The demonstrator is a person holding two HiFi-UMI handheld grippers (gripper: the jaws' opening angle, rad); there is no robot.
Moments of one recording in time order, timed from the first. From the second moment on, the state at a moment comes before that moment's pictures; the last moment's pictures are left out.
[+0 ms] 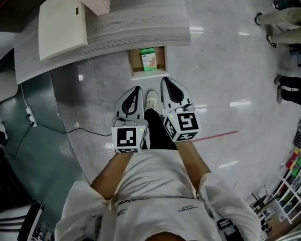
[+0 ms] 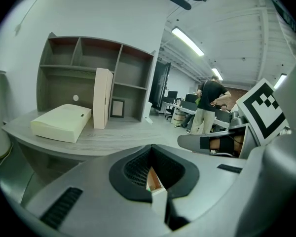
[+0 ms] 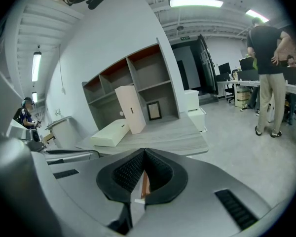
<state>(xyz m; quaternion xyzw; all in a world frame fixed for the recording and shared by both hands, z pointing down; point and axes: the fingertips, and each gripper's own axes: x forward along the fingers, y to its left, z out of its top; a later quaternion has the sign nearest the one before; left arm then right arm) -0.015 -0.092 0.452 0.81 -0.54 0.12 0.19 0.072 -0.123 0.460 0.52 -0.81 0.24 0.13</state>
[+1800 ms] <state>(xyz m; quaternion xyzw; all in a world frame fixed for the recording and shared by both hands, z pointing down) -0.026 -0.101 0.562 0.79 -0.55 0.13 0.24 0.050 -0.164 0.634 0.51 -0.78 0.29 0.21</state>
